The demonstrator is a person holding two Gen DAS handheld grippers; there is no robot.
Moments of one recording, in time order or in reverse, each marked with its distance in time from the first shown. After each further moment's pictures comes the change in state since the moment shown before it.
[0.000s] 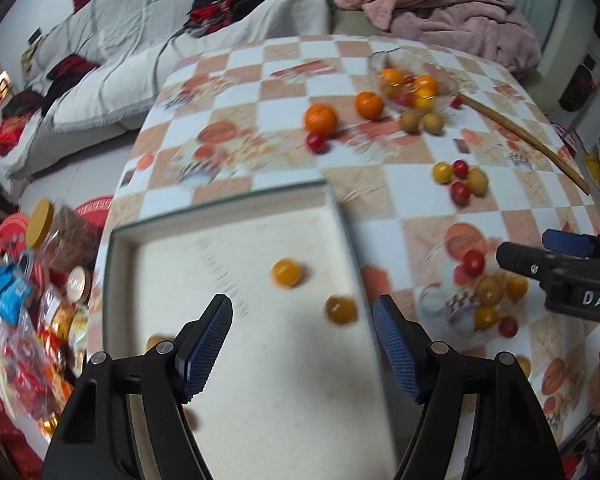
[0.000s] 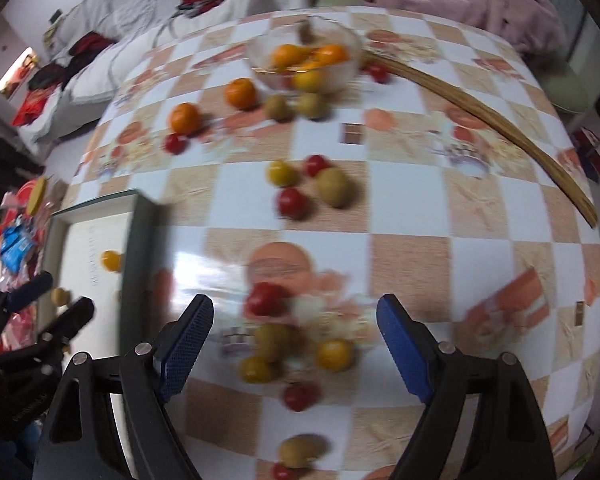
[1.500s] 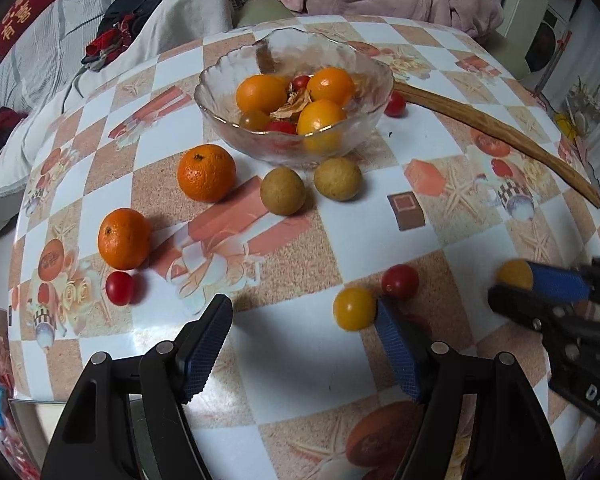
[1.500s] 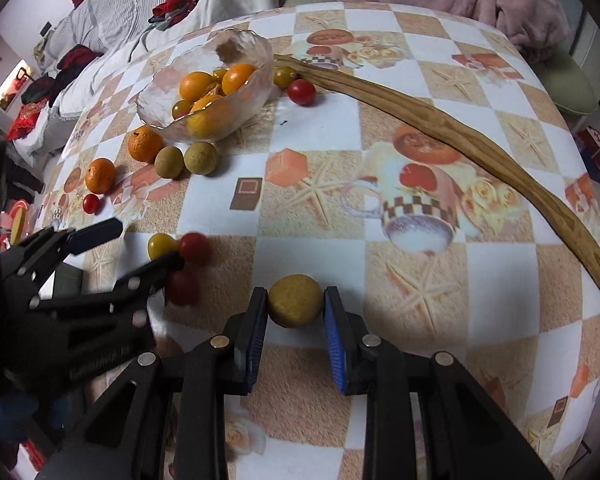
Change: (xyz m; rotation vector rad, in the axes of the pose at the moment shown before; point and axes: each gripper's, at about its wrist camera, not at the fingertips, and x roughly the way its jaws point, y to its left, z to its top) left arm 0.112 -0.110 0.108 0.156 0.032 -0.103; right arm 0.040 -0.081 0.059 0.010 0.000 0.042
